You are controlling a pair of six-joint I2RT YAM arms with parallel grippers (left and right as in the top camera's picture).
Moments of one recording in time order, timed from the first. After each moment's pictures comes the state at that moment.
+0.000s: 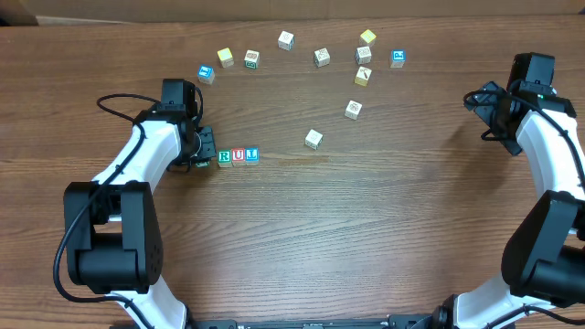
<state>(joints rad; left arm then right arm) -0.03 1.89 1.22 -0.65 -0.03 -0.21 -0.27 1.80 1.36 -0.66 0.14 0.59</state>
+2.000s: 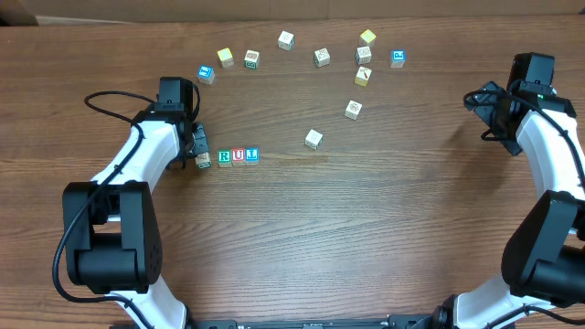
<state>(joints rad) -0.02 1.89 1.22 -0.62 -0.19 -0.29 -0.27 1.80 1.36 -0.66 0.14 0.59</state>
